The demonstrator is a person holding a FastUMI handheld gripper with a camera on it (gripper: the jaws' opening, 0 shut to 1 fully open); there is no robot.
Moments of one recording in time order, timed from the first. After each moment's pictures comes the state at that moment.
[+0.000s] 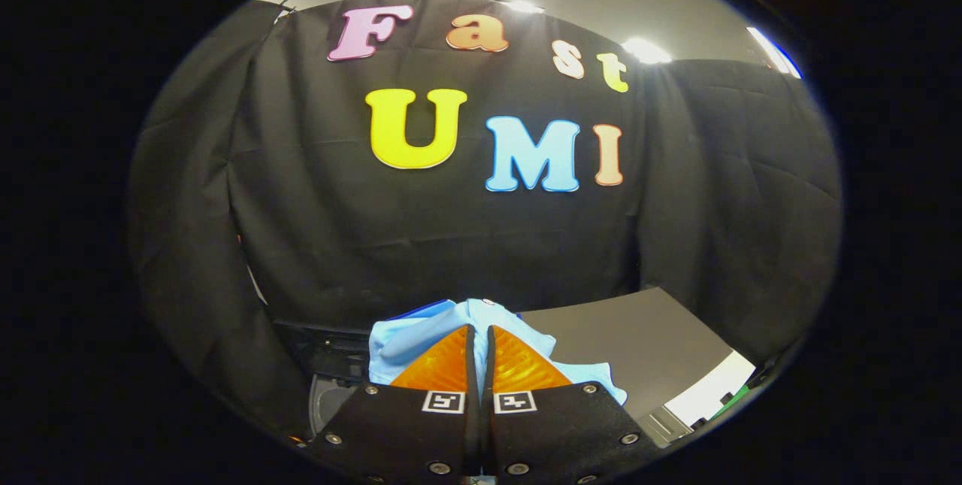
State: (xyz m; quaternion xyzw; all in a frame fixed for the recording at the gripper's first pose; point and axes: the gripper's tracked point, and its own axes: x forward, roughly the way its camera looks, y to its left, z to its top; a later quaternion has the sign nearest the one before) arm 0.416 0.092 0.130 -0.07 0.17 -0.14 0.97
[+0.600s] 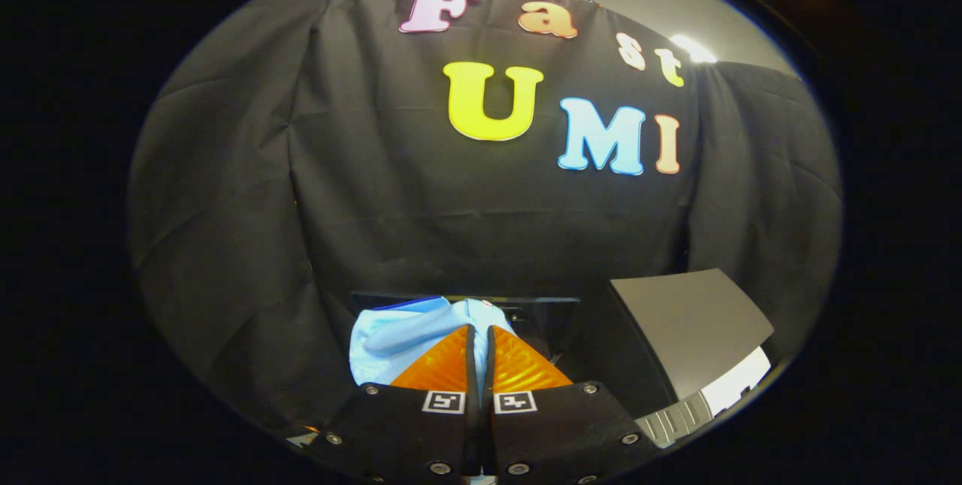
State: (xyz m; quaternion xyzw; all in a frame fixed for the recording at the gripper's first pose) arm 0.423 0.205 0.046 -0.09 0.22 -0.08 0.97
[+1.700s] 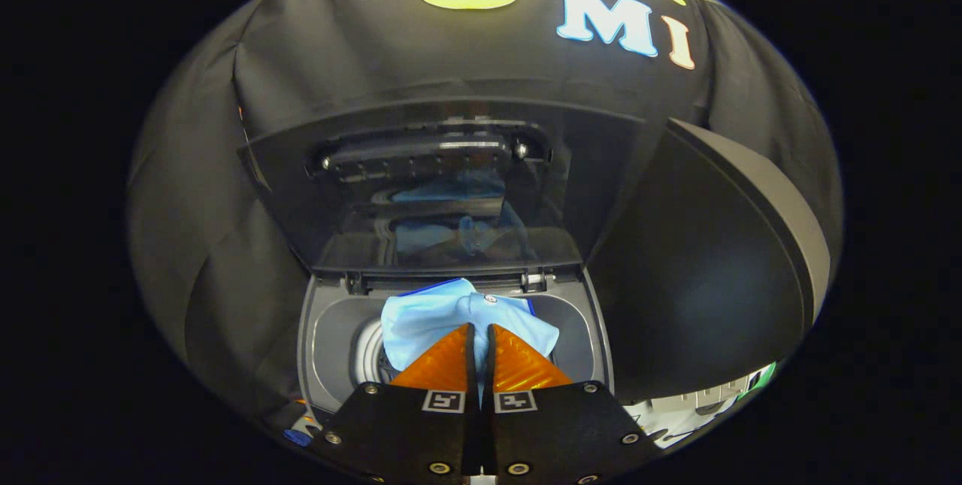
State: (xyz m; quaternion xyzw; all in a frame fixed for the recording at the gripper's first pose) arm 0.452 0.140 -0.179 -0.05 0.39 -0.10 0.91
